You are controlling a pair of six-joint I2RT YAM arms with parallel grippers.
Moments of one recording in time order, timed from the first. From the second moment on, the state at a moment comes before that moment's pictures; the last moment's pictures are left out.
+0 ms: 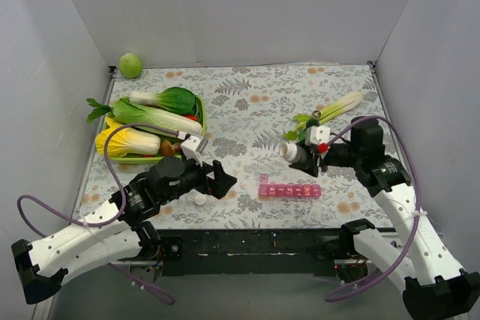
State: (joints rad) left arm -0.96 0.67 0.66 -0.31 -0.10 -0.53; right arm 0.29 0.79 0.84 -0.47 -0.98 -0.60
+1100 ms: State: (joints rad) left arm -0.93 0.83 0.41 -0.15 -0.09 -0.75; right arm 0.70 1.17 0.68 -0.63 -0.43 -0.86
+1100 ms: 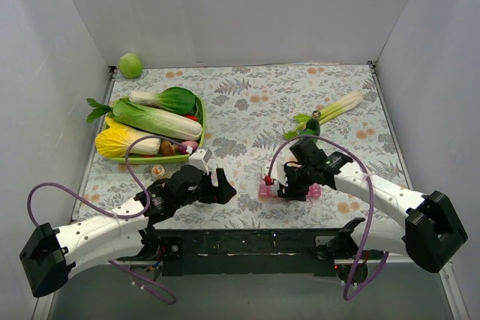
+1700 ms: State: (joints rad) left arm -0.93 0.79 0.41 -0.19 -0.09 -0.77; right arm 0.77 1.30 0.81 -0.68 -0.30 -0.84
